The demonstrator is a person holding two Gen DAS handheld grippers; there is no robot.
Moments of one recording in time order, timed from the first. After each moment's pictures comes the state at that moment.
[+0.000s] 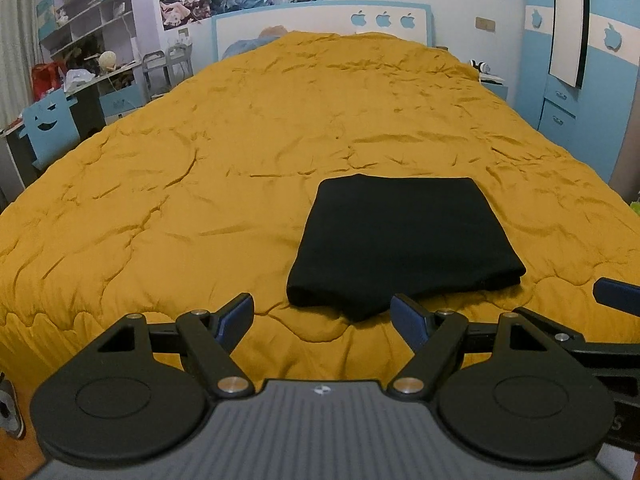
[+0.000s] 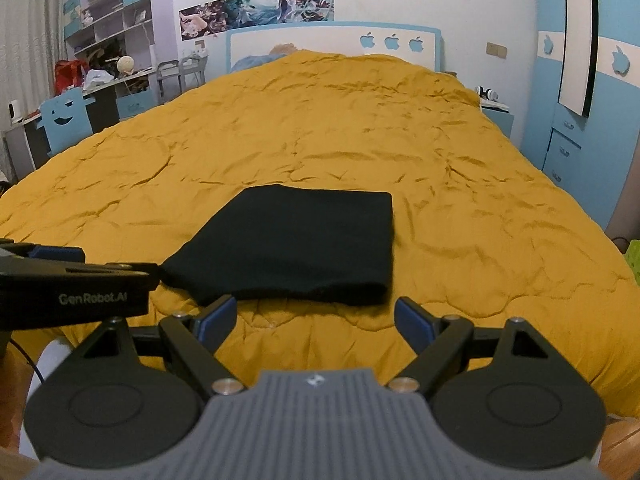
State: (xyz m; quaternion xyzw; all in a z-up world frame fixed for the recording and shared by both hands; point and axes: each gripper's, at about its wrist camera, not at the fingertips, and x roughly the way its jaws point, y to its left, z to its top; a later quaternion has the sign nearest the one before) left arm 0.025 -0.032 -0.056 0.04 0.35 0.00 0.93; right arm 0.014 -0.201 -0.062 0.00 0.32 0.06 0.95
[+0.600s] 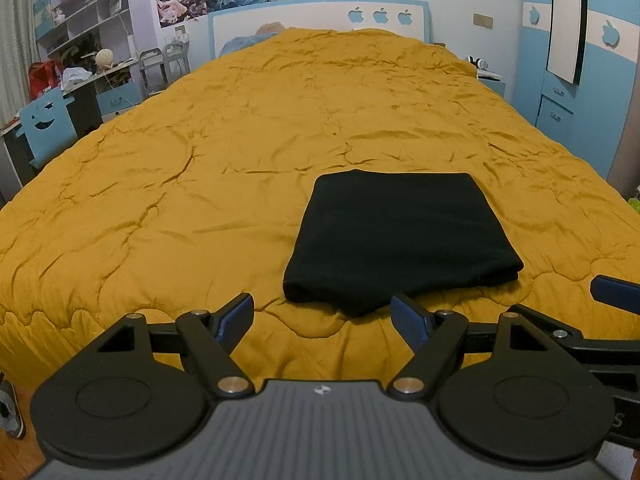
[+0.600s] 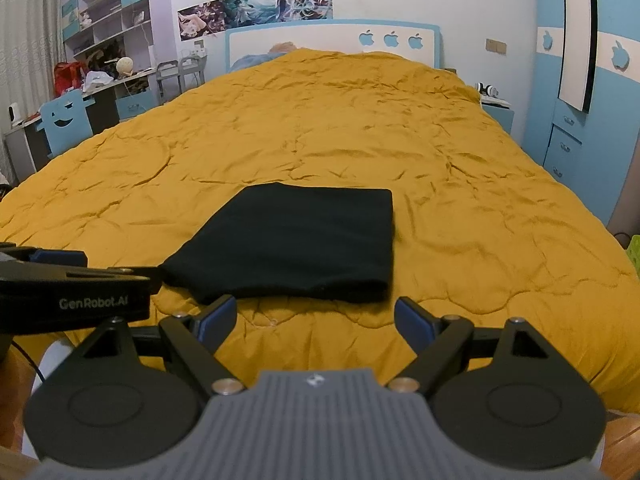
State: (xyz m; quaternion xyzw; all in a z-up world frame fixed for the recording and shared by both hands) left arm 0.026 -0.033 -0.058 0.04 0.36 -0.01 0.93; right arm 0.015 -0.202 -0.062 0.00 0.32 0.06 0.94
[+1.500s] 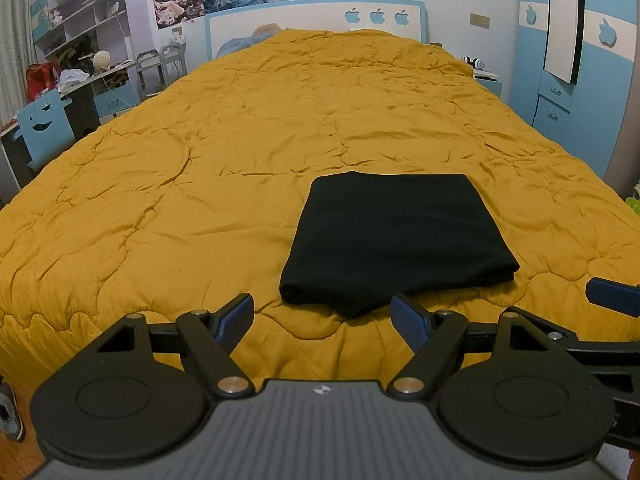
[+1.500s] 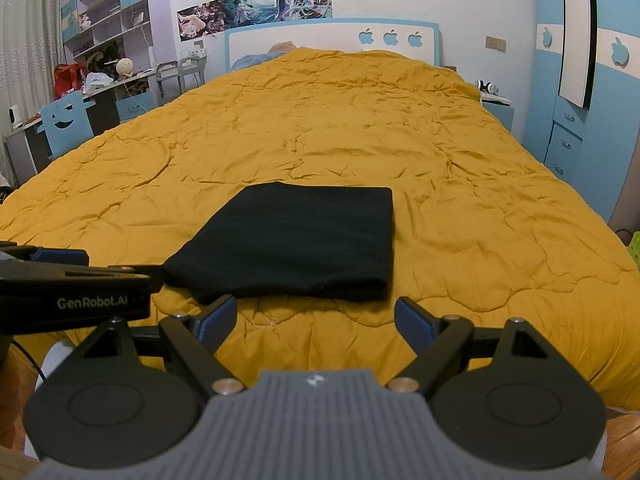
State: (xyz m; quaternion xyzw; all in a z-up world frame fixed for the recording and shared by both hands) left arm 0.026 -0.035 -0.058 0.04 0.36 -0.01 0.93; right arm 0.015 -0.202 -0.063 0.00 0.32 0.06 0.94
